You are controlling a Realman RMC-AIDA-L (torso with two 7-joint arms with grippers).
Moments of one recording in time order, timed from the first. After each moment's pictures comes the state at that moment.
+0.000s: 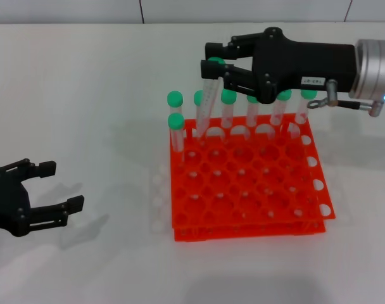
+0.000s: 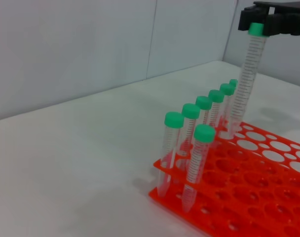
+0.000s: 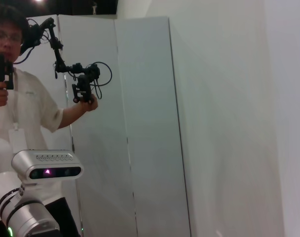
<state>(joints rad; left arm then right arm) 0.06 -2.09 1.00 1.36 1.82 1.56 -1.63 0.70 2.01 -1.22 -0.62 -1.34 -1.46 1.29</state>
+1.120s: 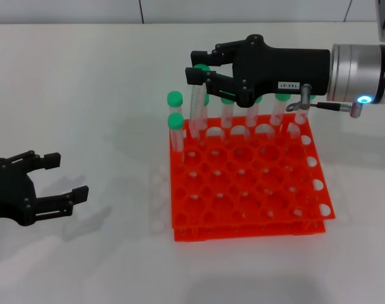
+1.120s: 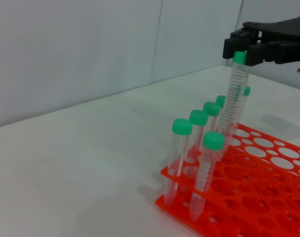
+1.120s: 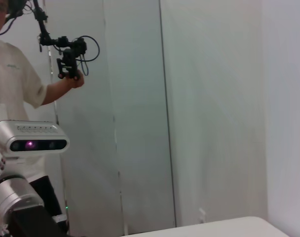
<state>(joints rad) 0.02 -2.08 1.00 1.31 1.82 1.54 -1.62 0.72 2.03 -1.31 -0.61 -1.32 -1.33 1.26</state>
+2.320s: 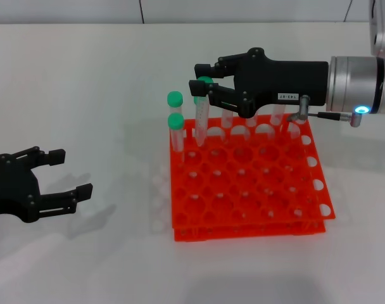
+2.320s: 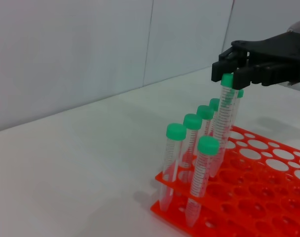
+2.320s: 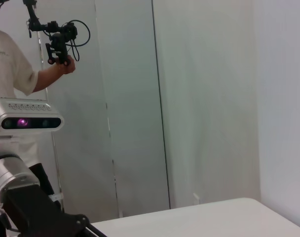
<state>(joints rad) 0.00 -2.08 1.00 1.31 1.82 1.54 -1.62 0.72 2.03 -1.33 -0.57 -1.32 -1.30 1.24</state>
